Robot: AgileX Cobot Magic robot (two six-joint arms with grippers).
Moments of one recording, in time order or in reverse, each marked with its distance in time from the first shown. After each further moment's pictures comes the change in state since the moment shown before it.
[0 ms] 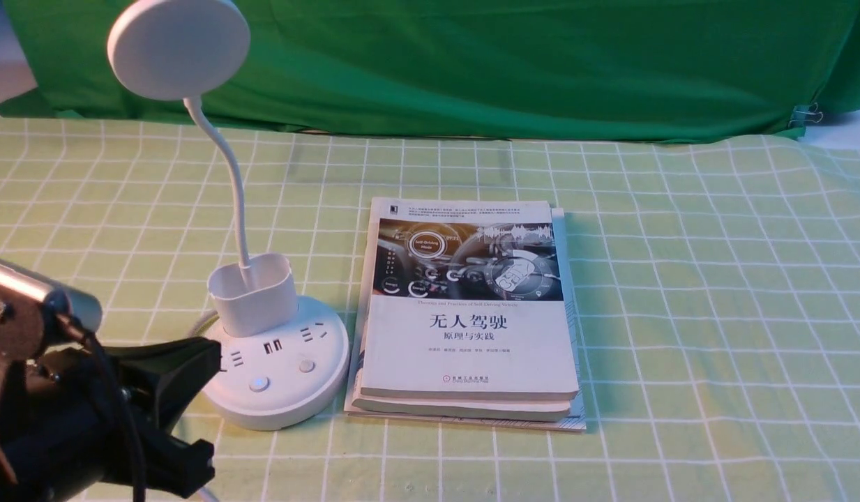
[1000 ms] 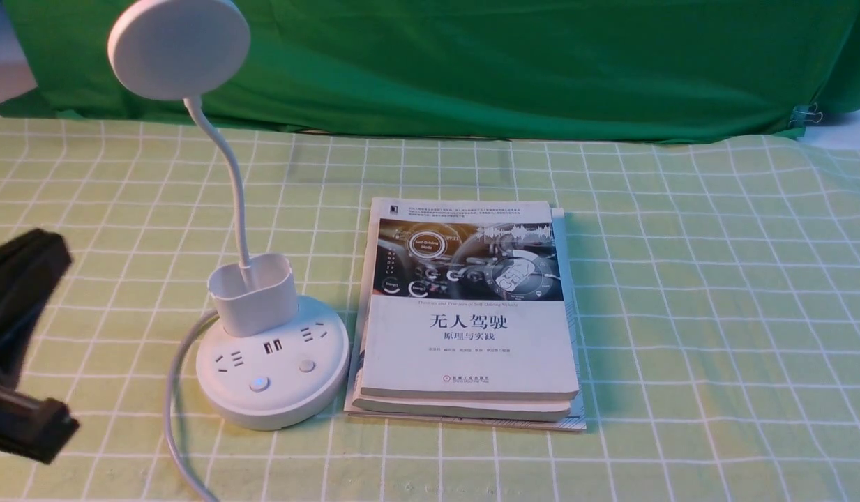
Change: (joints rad) right arm 0.000 0.000 0.000 0.000 0.000 0.000; left arm 0.218 -0.327 0.065 -0.055 -0.206 0.227
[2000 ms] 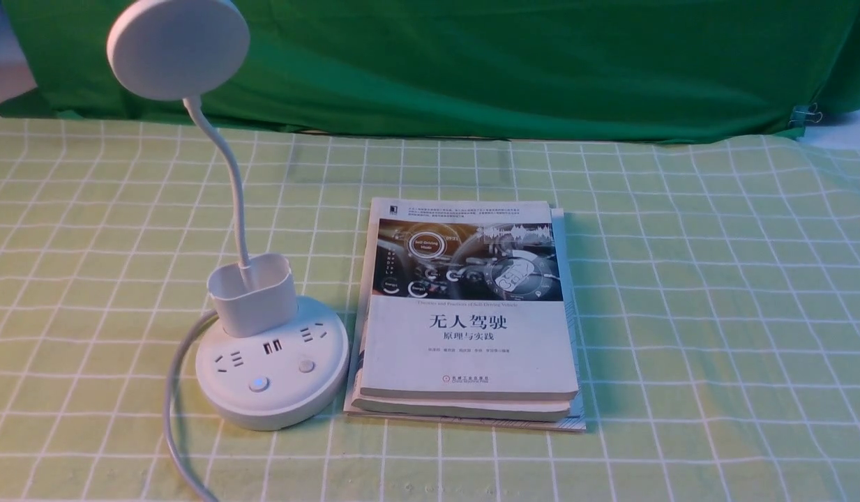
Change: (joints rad) right arm 0.000 0.000 0.000 0.000 0.000 0.000; left arm 0.412 -0.409 0.286 -0.026 0.353 -0.133
